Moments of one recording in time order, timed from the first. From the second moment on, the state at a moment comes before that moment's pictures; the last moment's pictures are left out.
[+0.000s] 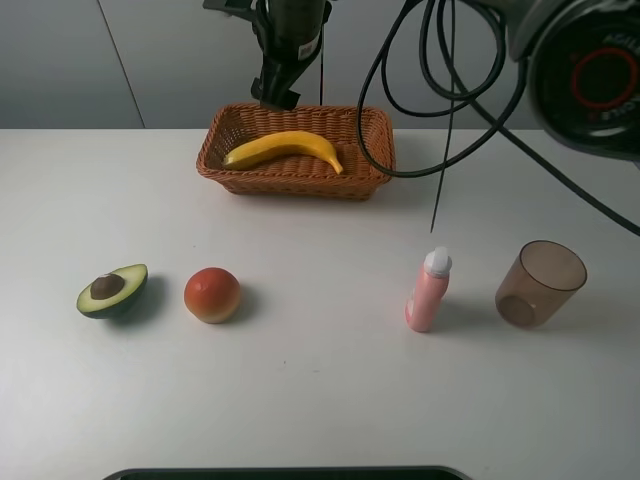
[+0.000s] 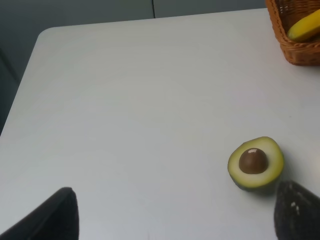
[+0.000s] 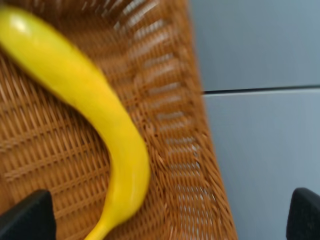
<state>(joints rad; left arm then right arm) -0.20 0.00 -0.51 0.09 1.08 -0.05 0.70 2.27 -2.16 -0.38 1.01 -0.37</state>
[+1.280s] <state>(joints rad) -0.20 0.00 -0.51 0.09 1.08 -0.05 0.51 0.41 -0.66 -0.12 1.21 0.19</state>
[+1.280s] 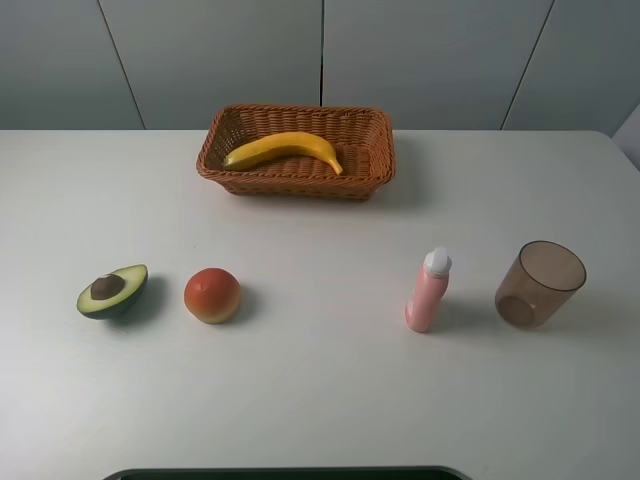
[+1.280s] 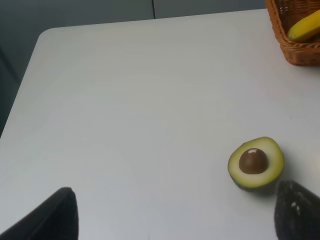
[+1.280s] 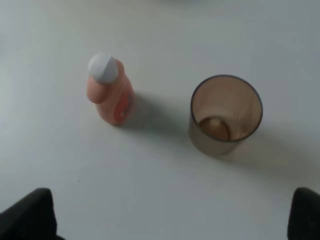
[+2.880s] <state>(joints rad) -0.20 0.00 -0.51 0.09 1.08 -0.05 0.00 0.00 -0.51 -0.09 1.10 0.09</state>
